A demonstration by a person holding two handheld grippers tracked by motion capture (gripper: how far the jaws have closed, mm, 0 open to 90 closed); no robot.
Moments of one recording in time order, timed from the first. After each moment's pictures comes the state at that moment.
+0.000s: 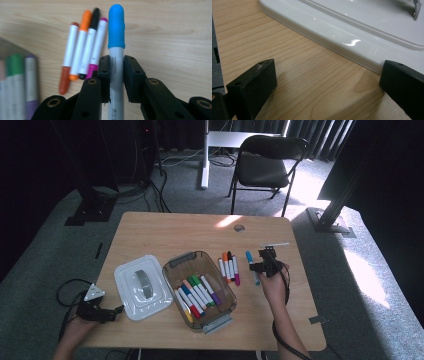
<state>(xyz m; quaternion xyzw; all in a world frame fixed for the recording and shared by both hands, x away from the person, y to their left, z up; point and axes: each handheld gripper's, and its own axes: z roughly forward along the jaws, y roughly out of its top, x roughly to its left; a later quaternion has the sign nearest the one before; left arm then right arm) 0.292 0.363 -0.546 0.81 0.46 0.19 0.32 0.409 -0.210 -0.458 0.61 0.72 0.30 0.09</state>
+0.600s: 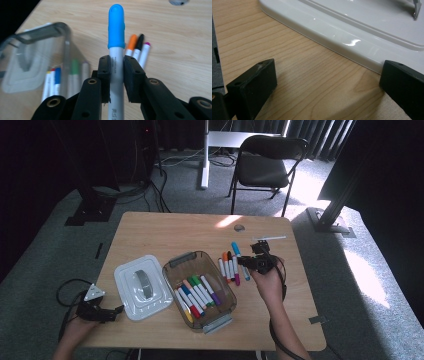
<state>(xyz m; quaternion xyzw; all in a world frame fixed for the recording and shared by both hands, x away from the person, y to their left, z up) 0.292 0.363 -0.546 0.80 0.46 0.19 0.32 0.379 -0.173 -0.393 0.54 0.75 0.37 0.08</state>
